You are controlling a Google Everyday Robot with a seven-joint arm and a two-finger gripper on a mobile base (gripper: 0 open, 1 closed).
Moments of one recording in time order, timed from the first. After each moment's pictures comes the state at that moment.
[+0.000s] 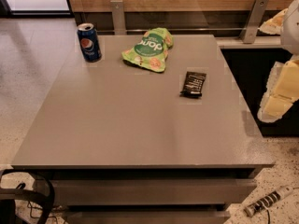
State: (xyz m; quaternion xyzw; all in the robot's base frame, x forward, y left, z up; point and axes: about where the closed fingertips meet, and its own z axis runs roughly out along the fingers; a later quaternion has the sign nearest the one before) arm 0.437 -0.210 0.998 -0.60 0.77 -0.06 0.19
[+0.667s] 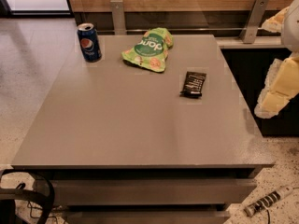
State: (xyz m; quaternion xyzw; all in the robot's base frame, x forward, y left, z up) arm 0.445 -0.214 0.998 -0.59 0.78 -0.06 0.21
